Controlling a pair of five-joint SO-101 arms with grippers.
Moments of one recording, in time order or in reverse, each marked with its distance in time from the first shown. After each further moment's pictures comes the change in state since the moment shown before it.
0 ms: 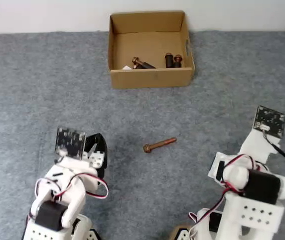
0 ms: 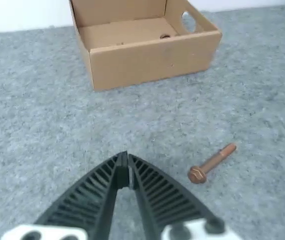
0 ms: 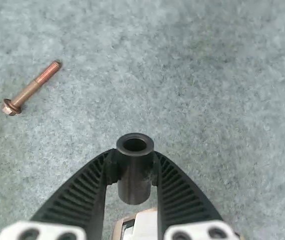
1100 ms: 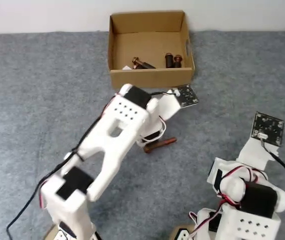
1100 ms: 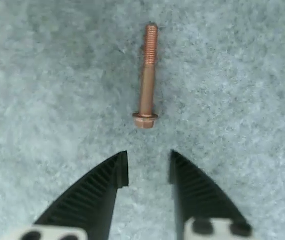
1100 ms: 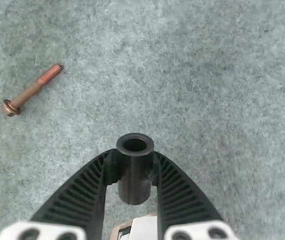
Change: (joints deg) left arm 15.6 107.0 -85.5 35.1 -34.5; right arm 0.2 -6.1 4.7 -1.5 0.8
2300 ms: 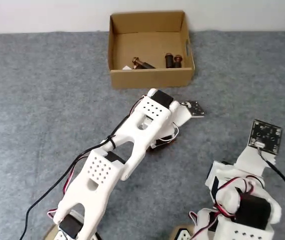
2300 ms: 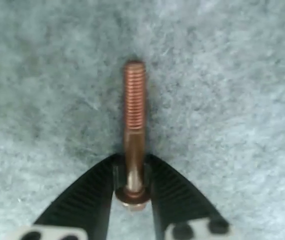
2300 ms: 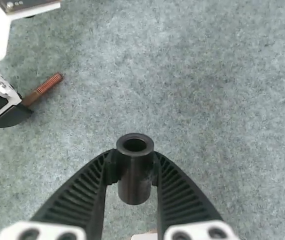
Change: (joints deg) left arm 1.6 38.6 -32.6 6.6 0.0; right arm 0.0 -8.7 6.9 -3.4 0.4
